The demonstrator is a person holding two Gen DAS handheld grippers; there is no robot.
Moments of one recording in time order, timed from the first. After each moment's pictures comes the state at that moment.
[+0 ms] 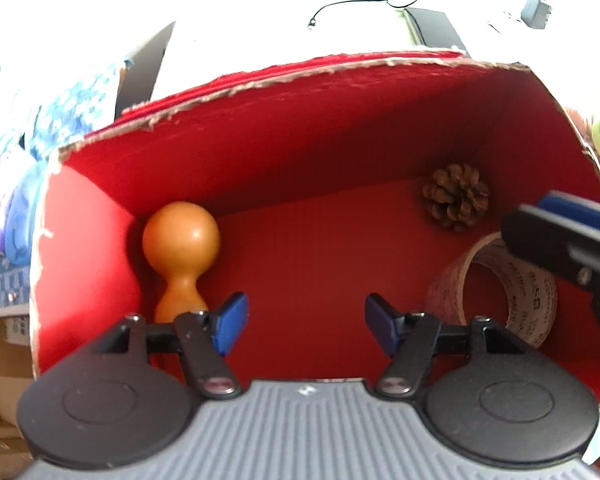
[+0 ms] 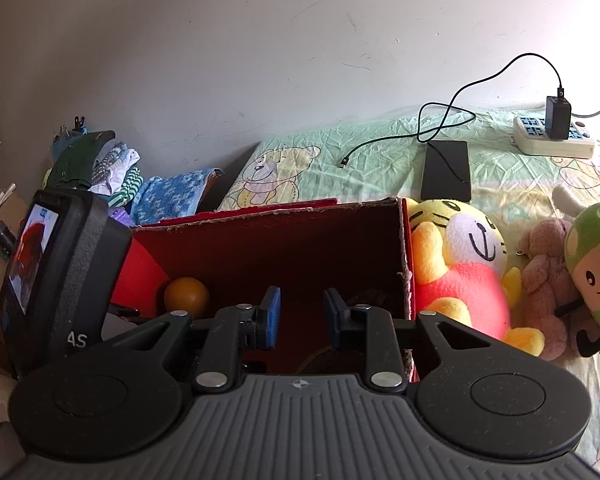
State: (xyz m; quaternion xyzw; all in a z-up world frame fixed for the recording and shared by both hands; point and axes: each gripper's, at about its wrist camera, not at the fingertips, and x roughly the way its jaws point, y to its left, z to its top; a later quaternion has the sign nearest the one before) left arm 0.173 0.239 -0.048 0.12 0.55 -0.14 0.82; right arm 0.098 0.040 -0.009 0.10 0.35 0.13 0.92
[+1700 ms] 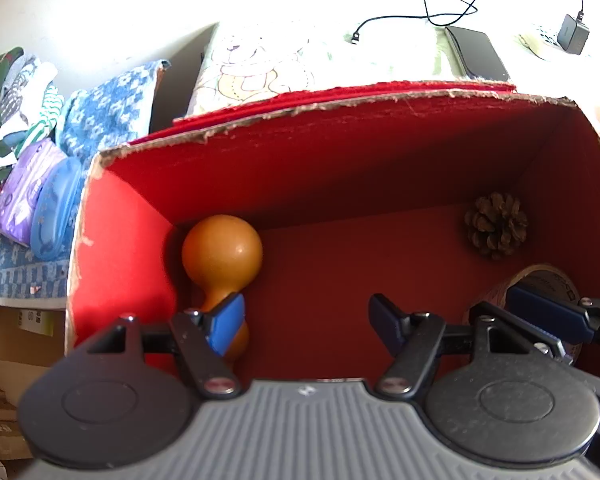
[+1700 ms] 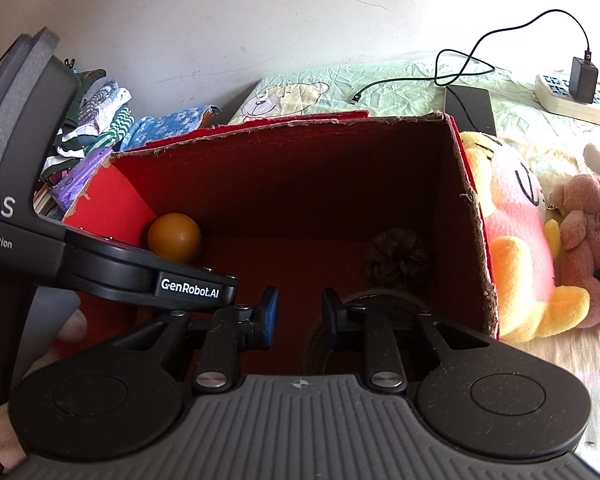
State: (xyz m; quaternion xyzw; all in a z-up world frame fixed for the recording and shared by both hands) left arm 0.184 0.238 -0.054 0.12 0.53 -0.09 0.83; right arm 0.114 0.069 -0.050 0.07 0.42 0.14 0.89
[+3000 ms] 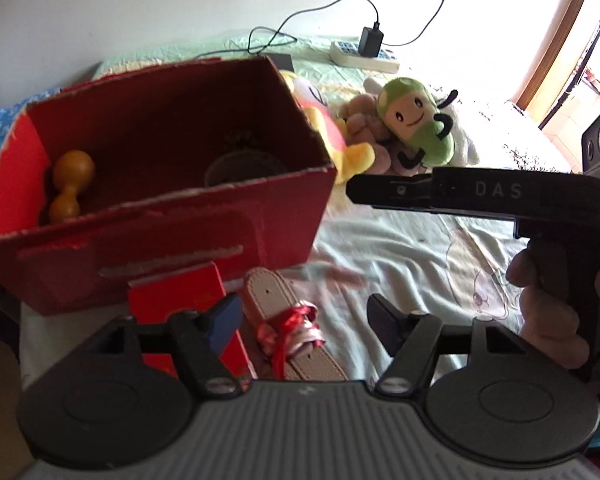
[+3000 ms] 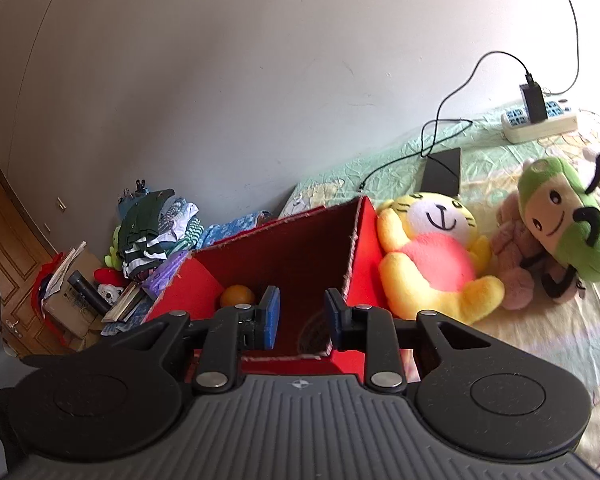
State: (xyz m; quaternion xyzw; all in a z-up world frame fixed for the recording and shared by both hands) left arm -0.030 0.184 -0.029 0.04 0.47 -0.26 0.84; right arm 0.008 -0.059 -0.014 0.22 0.29 0.21 0.91
